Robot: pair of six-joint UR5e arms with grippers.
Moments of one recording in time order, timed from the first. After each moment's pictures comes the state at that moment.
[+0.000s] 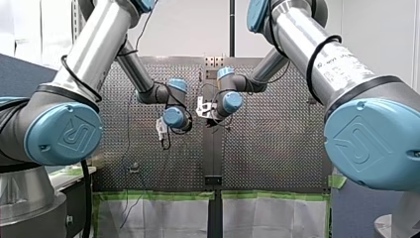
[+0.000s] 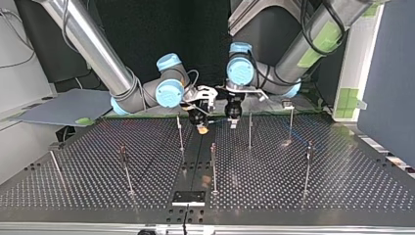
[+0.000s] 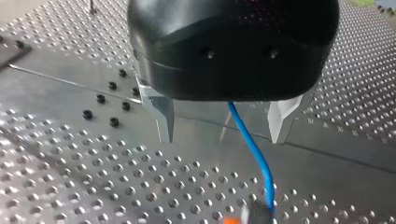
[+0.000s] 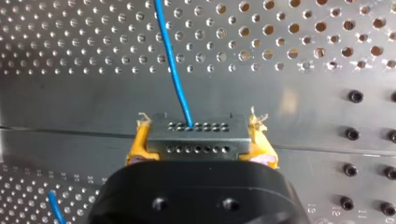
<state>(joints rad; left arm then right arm) -0.34 -2.05 -1.79 -2.57 -1.82 -1.82 2.28 -0.83 1.17 -0.05 1.52 1.70</state>
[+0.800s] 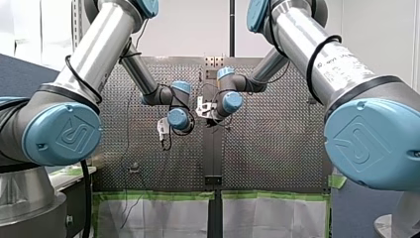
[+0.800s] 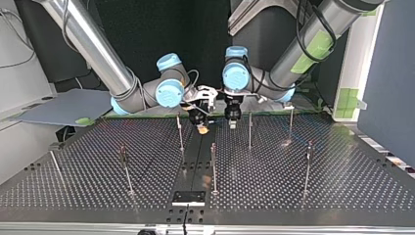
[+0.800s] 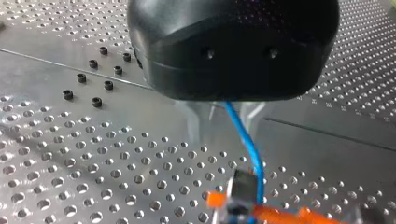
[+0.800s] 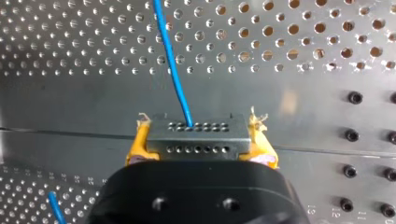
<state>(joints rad) -0.36 -2.09 -1.74 -2.61 -1.89 -1.78 2.28 -0.83 1.17 -0.05 1.52 1.70</state>
